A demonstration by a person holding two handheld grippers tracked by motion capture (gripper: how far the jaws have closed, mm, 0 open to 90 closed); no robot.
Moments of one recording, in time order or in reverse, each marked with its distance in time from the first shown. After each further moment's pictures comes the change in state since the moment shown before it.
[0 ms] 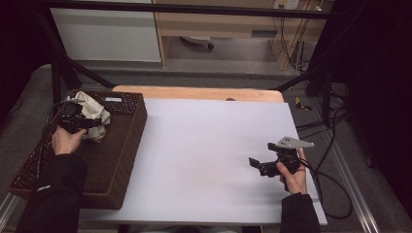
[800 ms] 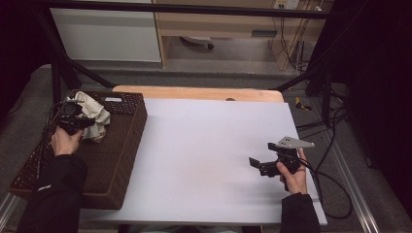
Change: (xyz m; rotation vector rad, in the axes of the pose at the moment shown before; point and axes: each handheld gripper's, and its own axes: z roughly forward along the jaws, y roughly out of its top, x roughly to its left) left arm 0.001 -0.001 0.000 0.030 0.032 0.002; right arm 0.000 0.000 0.000 -0.006 -0.002 -0.002
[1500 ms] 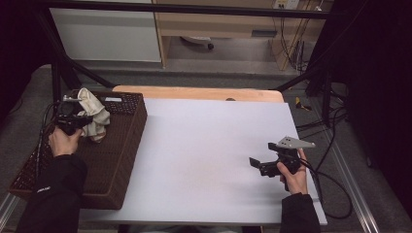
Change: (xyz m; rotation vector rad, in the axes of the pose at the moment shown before) left arm -0.004 0.001 -0.017 -0.052 -0.008 0.006; right arm 0.000 0.000 -0.001 -0.003 0.002 0.000
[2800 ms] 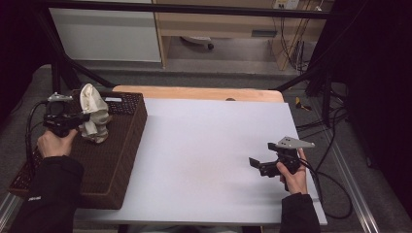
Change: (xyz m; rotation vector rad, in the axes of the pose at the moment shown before) left arm -0.014 0.006 -0.059 -0.094 -0.105 0.027; right arm 0.001 0.000 0.000 0.002 0.001 -0.002
